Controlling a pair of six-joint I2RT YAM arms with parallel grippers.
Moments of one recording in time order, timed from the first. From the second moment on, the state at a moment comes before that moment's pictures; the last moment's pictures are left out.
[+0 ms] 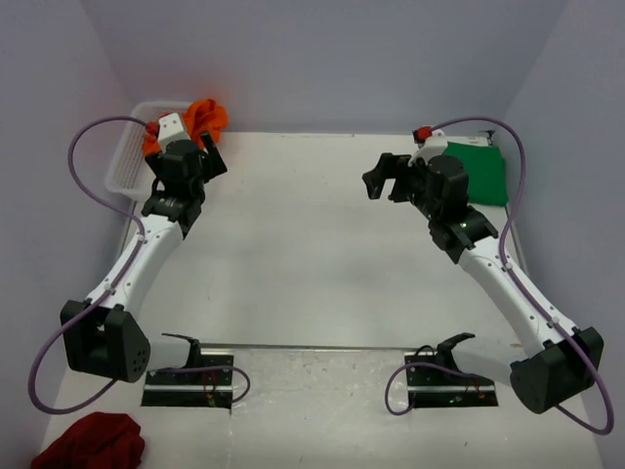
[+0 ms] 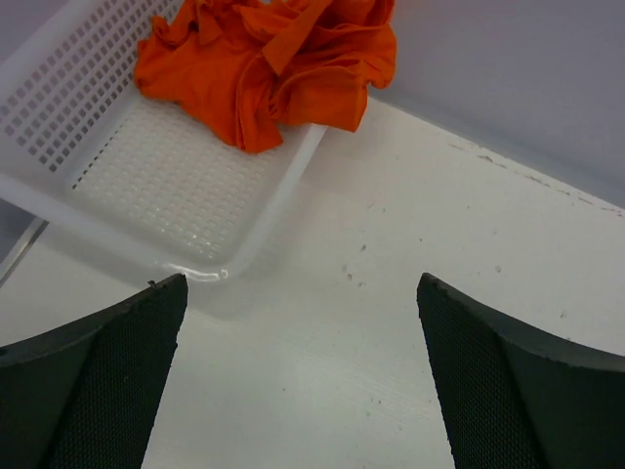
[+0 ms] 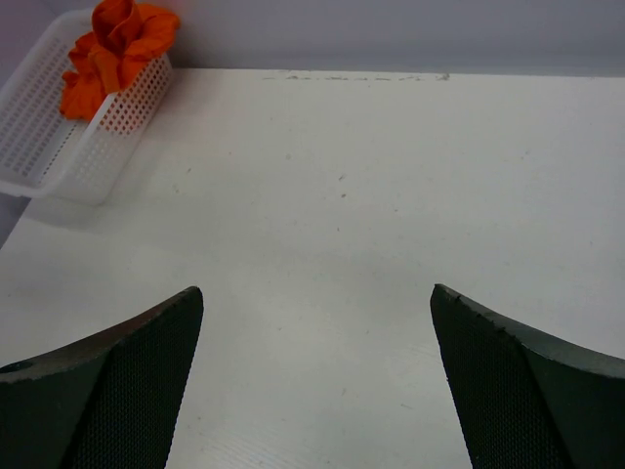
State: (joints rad) left arm -0.18 1.29 1.09 -0.15 -0.46 -0.37; right arm 0.40 1.16 1.08 -0.17 0.00 0.30
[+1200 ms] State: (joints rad) left arm -0.09 2.31 2.09 -0.40 -0.36 -0.22; right arm 0.51 1.09 1.01 -0.26 0.14 0.30
